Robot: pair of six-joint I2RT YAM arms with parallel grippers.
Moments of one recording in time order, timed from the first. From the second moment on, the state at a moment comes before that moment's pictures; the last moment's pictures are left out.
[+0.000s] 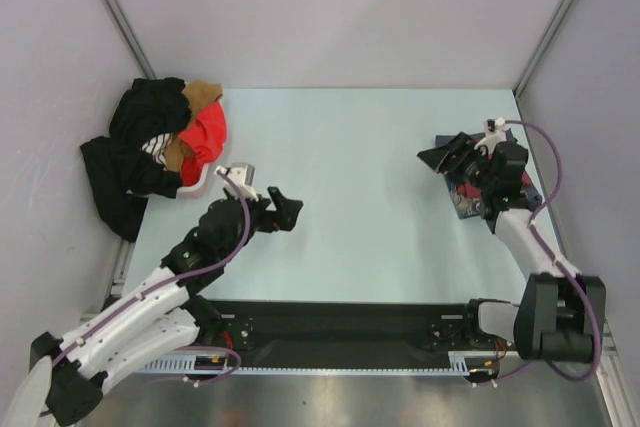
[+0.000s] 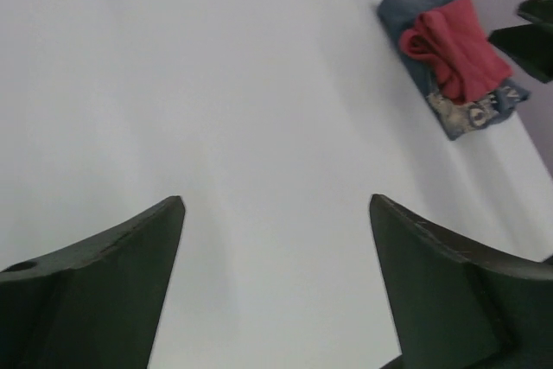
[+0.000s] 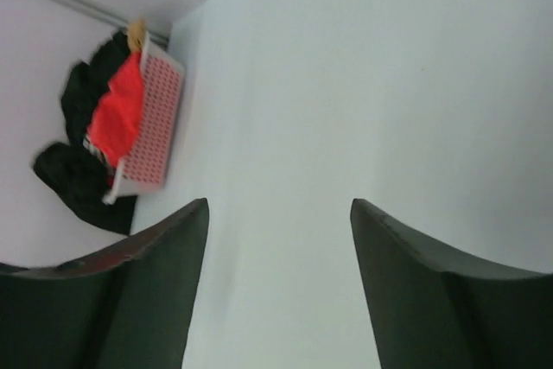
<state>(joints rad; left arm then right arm) -0.71 0.78 0.58 -0.05 -0.19 -0.53 -0.10 1.27 0.71 0.26 -0.61 0.72</state>
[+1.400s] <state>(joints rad) -0.71 0.28 0.24 -0.16 -0.23 -0.38 0.48 0.65 0.24 0.16 -0.09 0.48</state>
